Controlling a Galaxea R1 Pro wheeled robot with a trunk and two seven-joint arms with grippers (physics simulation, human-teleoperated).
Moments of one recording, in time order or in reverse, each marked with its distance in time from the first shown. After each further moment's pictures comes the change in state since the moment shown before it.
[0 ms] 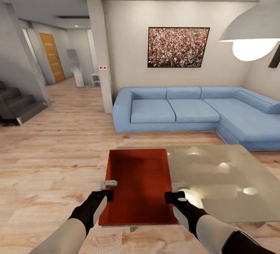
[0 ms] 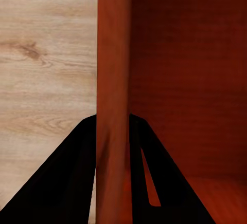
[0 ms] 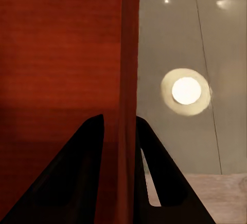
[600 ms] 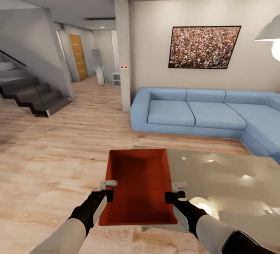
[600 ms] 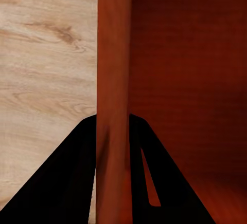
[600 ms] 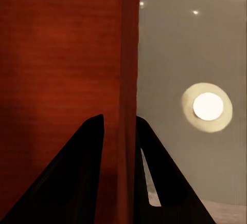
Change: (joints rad) left arm 0.000 0.000 0.000 -0.001 0.000 0.000 0.000; right arm 0.000 0.000 0.000 0.000 0.000 0.000 0.000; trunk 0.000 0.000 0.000
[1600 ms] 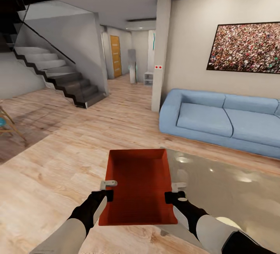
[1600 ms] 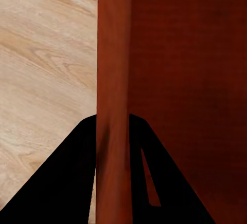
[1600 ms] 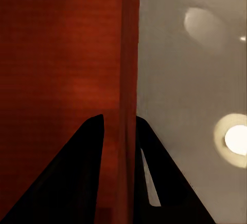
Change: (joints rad) left arm 0.000 0.000 0.000 0.001 0.001 0.000 0.000; right arm 0.000 0.000 0.000 0.000 0.000 0.001 0.000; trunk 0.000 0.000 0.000
